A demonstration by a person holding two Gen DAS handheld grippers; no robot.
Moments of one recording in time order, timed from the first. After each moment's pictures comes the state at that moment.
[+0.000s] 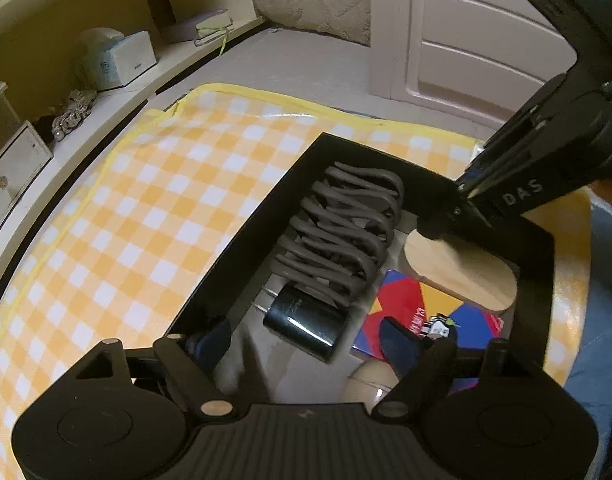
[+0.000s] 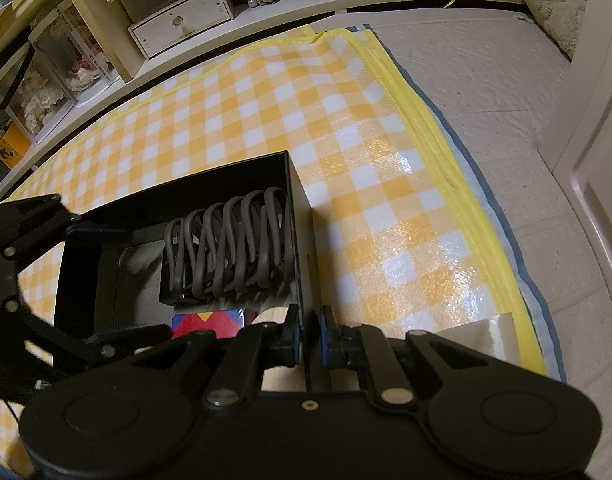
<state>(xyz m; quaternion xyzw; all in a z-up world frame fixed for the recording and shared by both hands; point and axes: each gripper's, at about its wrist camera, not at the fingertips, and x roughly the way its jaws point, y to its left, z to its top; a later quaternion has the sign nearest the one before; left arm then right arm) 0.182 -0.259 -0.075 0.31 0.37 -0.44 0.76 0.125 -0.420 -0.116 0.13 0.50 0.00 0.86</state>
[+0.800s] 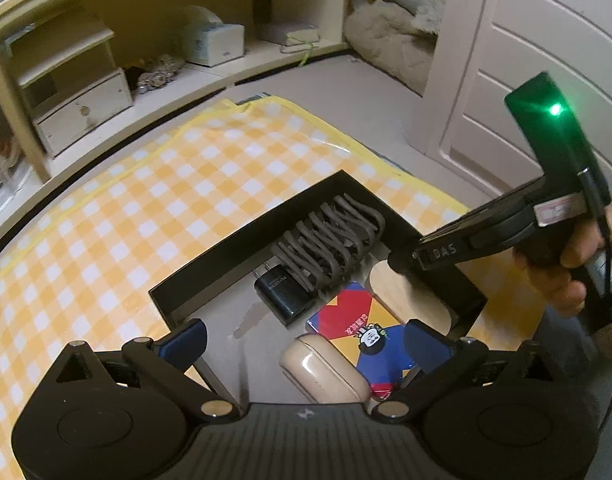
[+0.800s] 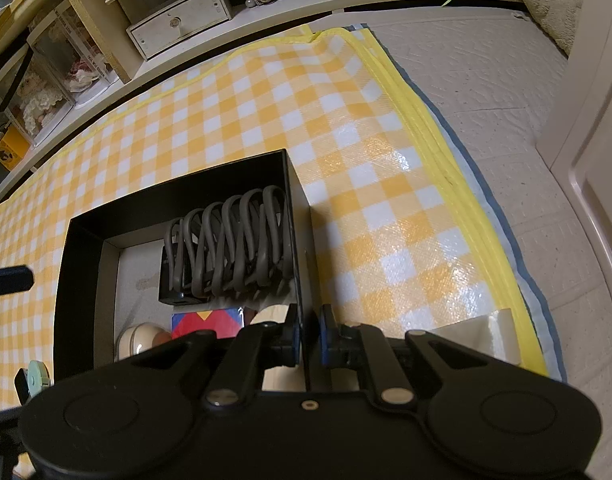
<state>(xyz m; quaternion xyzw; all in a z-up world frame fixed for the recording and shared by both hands) 0.132 -0.231 -0.021 0.18 0.42 -0.35 0.82 0.126 -0.421 -0.117 0.14 0.50 0.00 0.86</state>
